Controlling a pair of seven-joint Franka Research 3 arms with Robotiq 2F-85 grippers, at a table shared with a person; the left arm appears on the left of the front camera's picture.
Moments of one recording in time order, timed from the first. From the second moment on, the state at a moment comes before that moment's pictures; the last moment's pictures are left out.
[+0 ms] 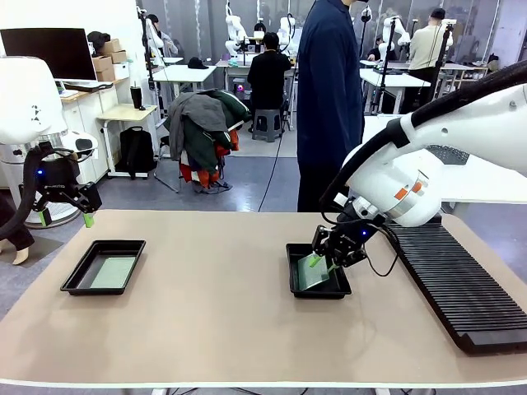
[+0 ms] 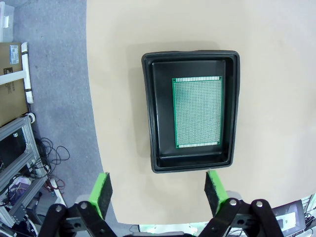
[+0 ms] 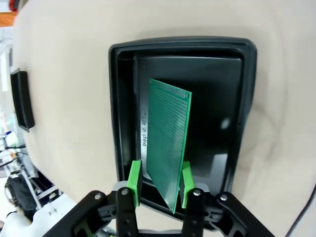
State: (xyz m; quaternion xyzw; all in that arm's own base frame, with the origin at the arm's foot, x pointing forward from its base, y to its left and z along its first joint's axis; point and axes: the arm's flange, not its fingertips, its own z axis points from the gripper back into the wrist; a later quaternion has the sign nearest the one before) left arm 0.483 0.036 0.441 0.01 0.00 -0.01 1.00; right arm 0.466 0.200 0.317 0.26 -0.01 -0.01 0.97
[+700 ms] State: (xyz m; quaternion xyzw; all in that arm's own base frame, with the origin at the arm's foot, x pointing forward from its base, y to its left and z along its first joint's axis) left arm 0.483 0.036 0.441 0.01 0.00 -0.01 1.00; right arm 0.452 0.206 0.372 0.11 -0.01 -0.01 0.99
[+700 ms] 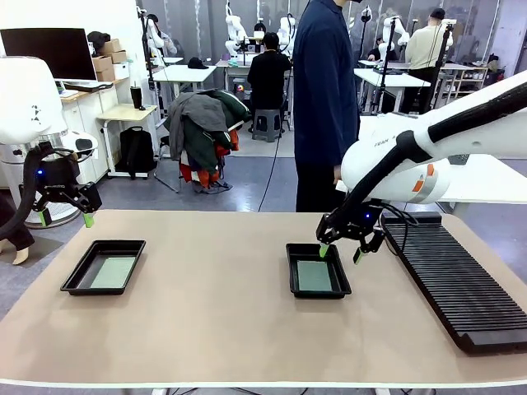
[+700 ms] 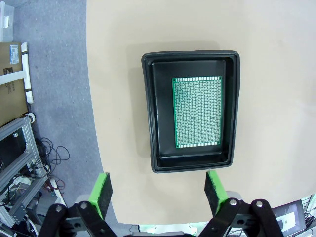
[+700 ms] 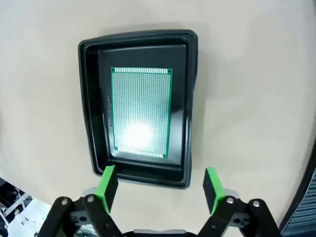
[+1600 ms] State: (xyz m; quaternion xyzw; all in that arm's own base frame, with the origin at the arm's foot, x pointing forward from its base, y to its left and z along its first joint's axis) left arm 0.483 0.036 0.441 0.01 0.00 -0.01 1.00; right arm 0.438 0.191 0.403 0.07 0.00 0.02 1.00
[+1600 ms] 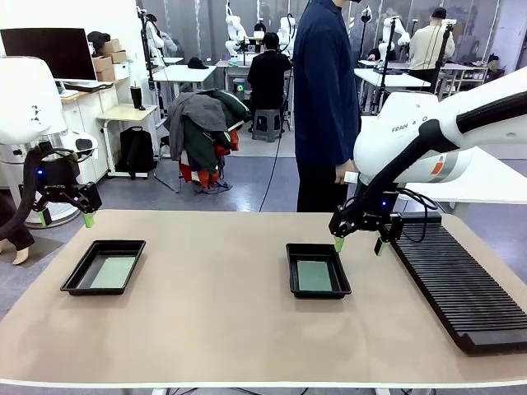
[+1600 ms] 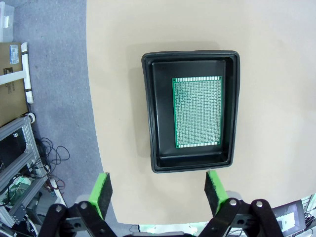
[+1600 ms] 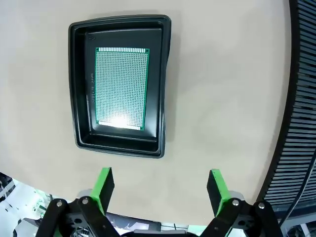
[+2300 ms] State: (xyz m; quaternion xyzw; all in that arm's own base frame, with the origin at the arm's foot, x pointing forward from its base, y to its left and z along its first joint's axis) left arm 0.483 0.036 0.441 0.01 0.00 -0.01 1.00; right arm 0.438 0.192 0.403 0.07 0.00 0.02 1.00
